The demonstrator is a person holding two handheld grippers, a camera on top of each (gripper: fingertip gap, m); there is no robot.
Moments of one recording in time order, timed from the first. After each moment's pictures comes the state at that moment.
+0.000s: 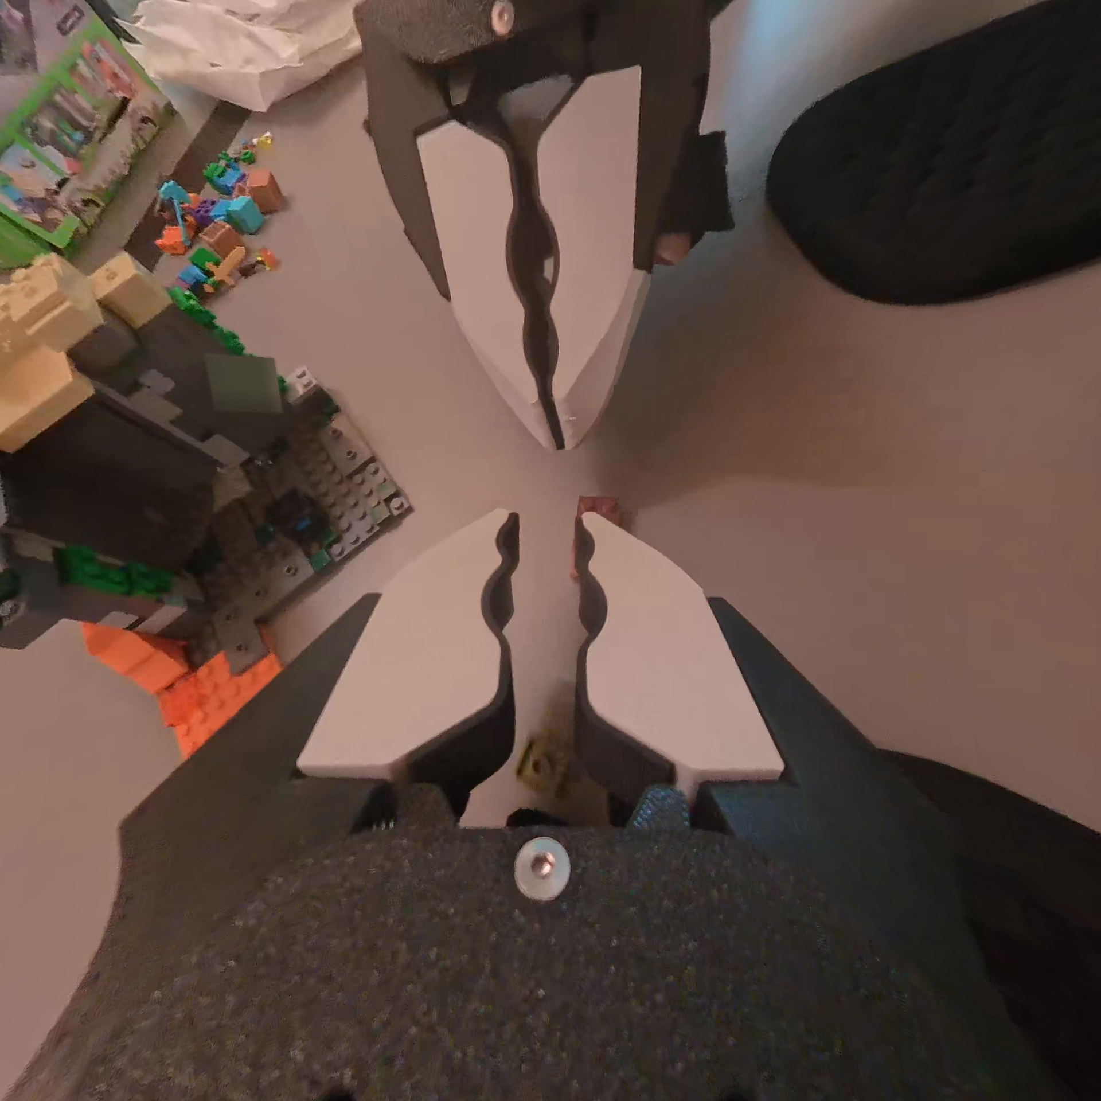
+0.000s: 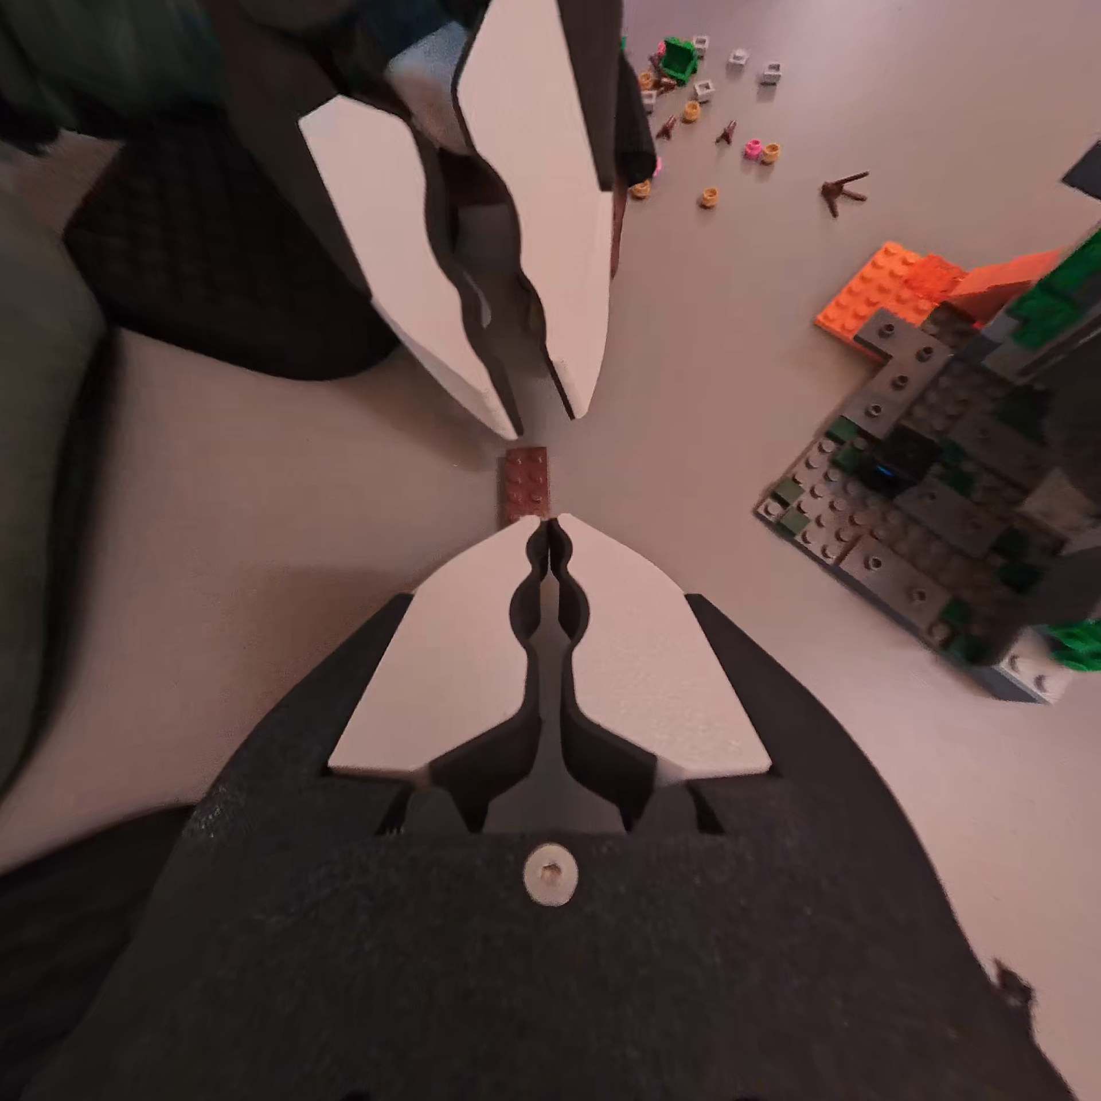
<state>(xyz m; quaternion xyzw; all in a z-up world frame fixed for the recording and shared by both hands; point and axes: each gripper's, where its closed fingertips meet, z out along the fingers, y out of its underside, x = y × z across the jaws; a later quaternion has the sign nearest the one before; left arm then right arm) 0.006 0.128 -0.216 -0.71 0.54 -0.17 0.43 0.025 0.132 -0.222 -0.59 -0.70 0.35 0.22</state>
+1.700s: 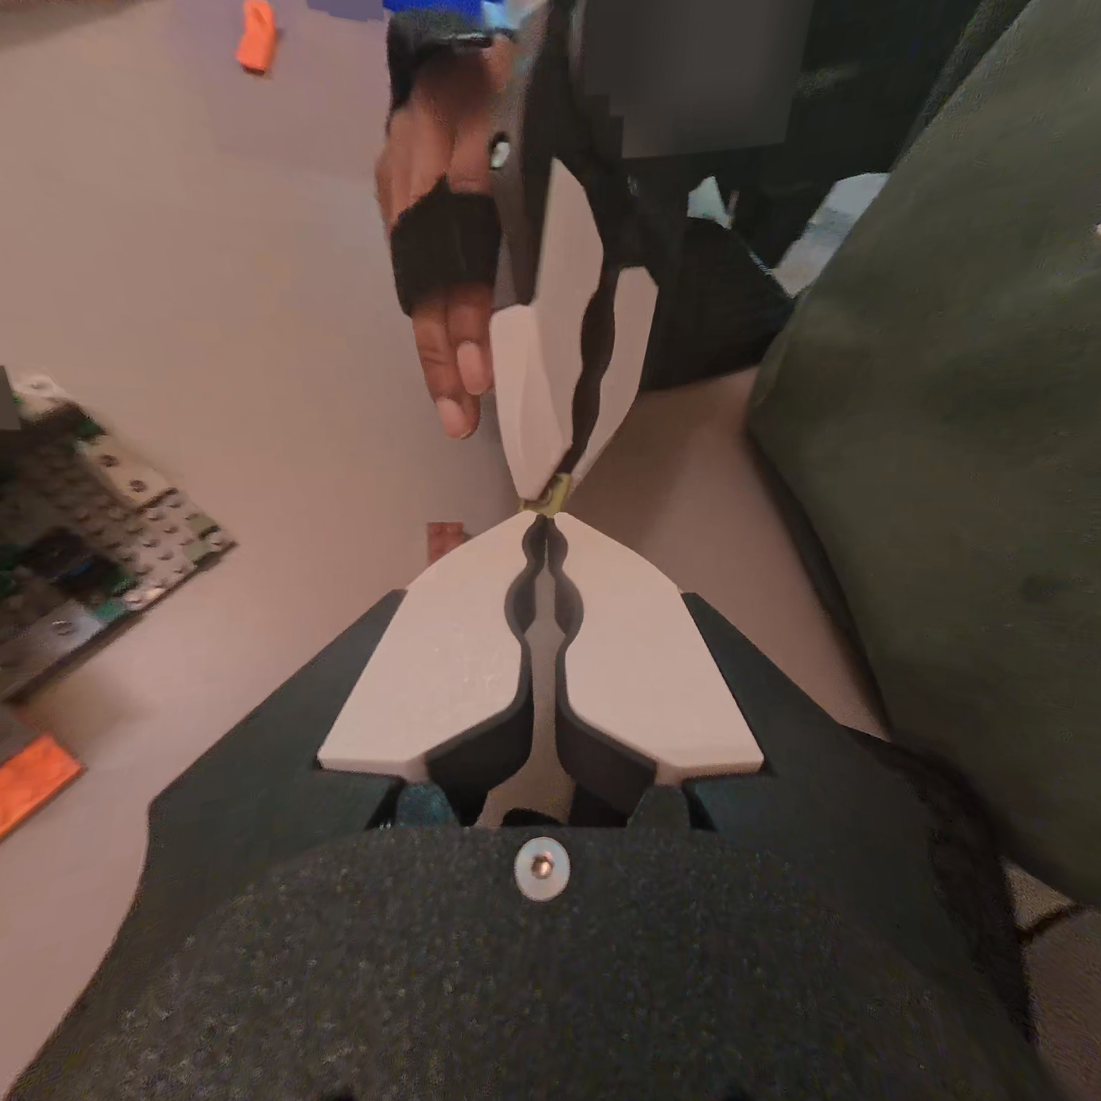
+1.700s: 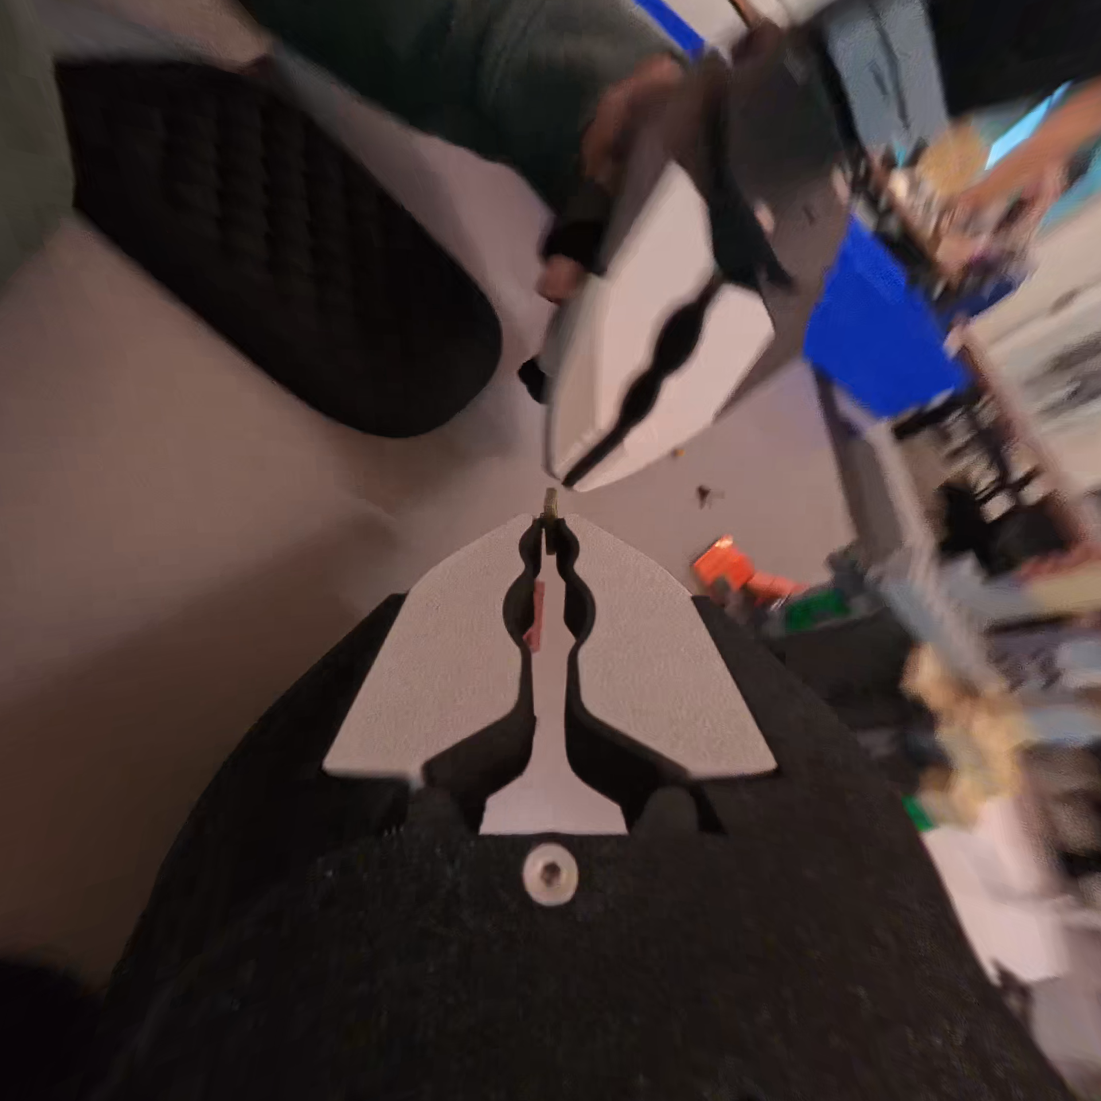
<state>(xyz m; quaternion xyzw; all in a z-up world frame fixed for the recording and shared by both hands) 0.007 0.086 -0.181 -0.68 0.54 -0.40 0.29 0.008 0.087 -0.185 -0.36 -0.76 0.25 0.48</state>
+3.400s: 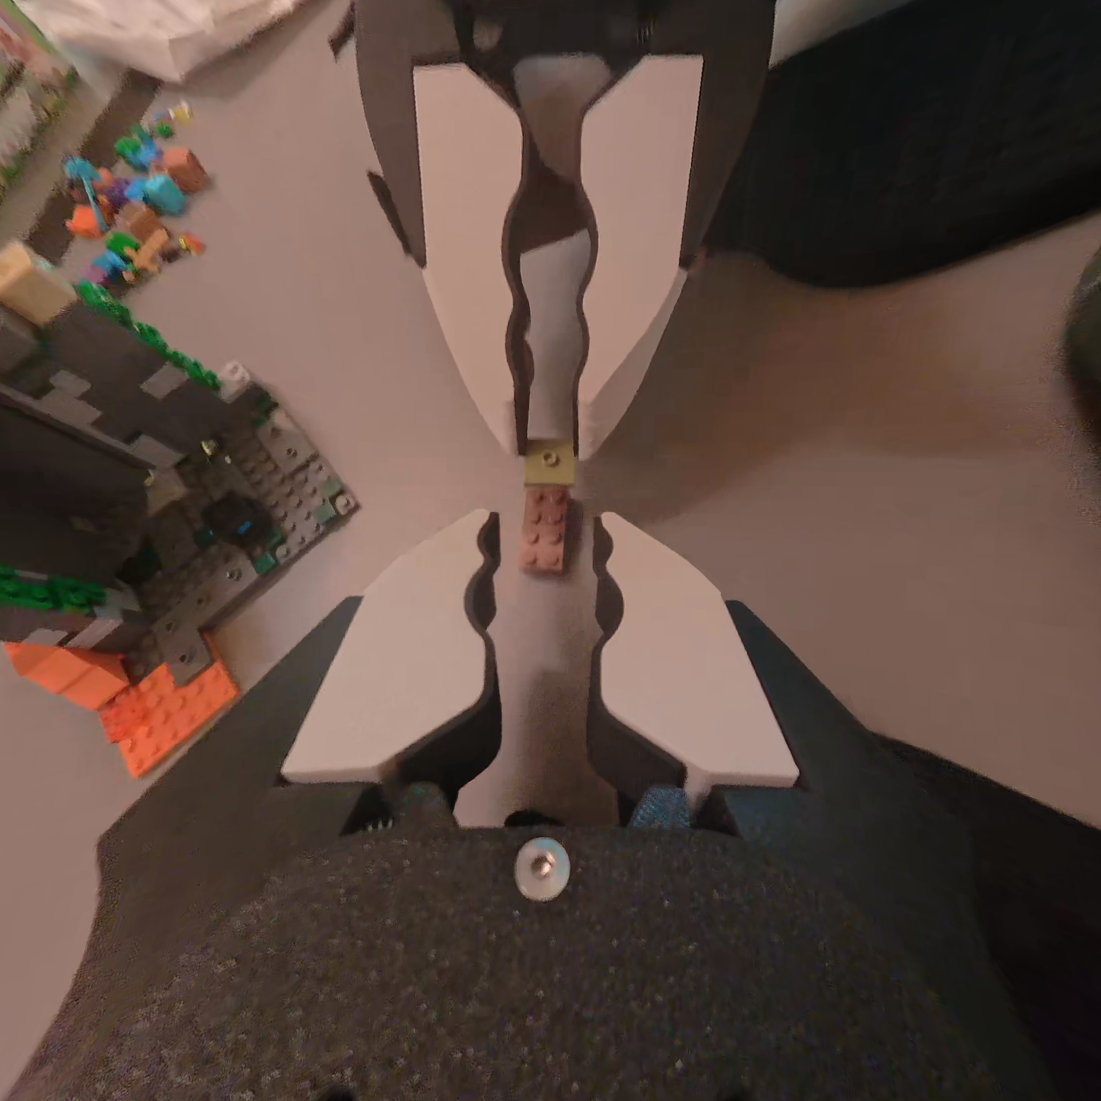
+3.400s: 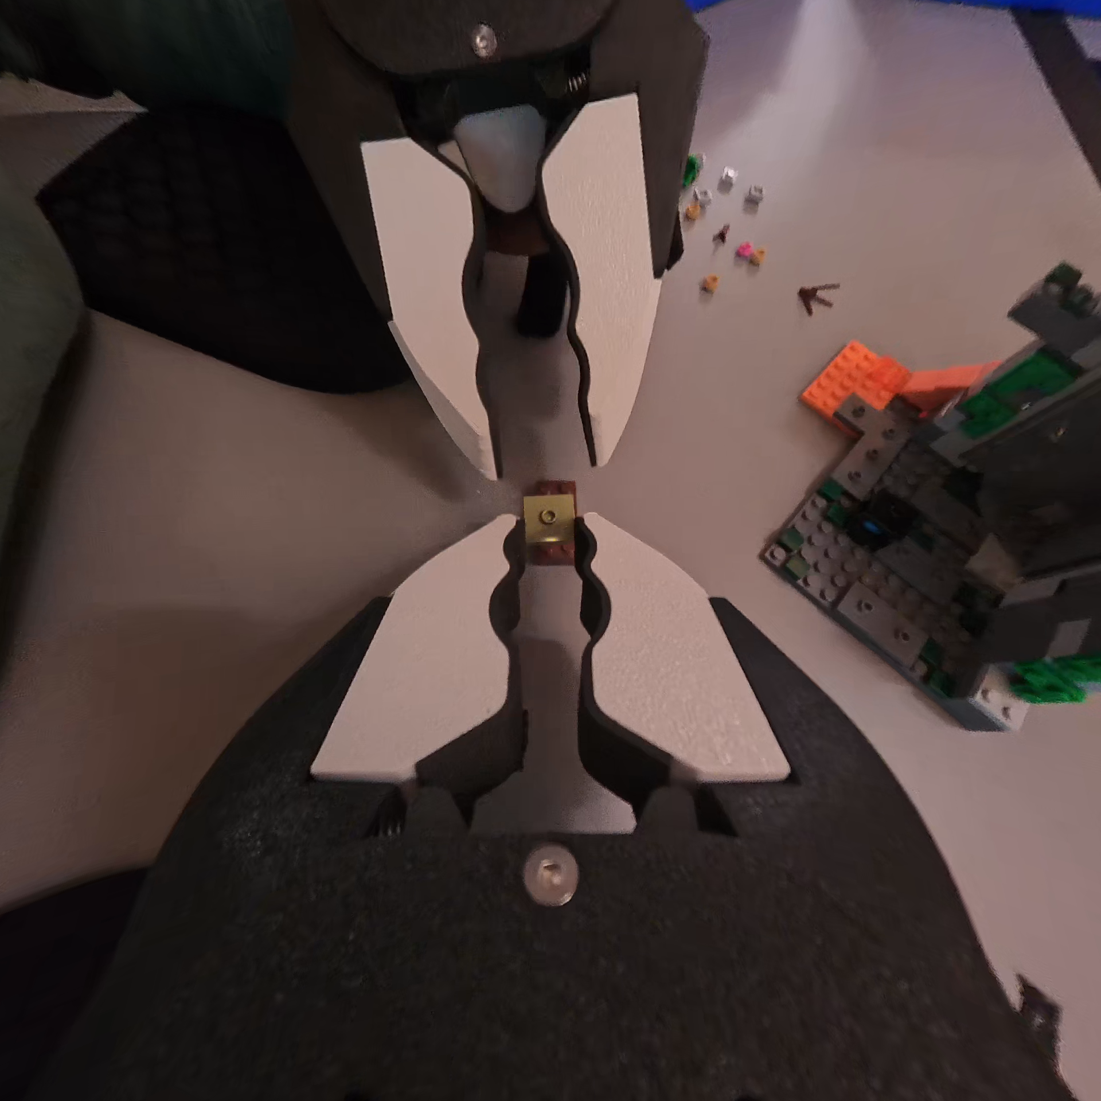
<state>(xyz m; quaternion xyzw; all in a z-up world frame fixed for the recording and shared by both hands) 0.010 0.111 -0.221 -0.71 0.56 -0.19 0.39 0.021 0.115 -0.216 -0.54 -0.71 0.33 0.31</state>
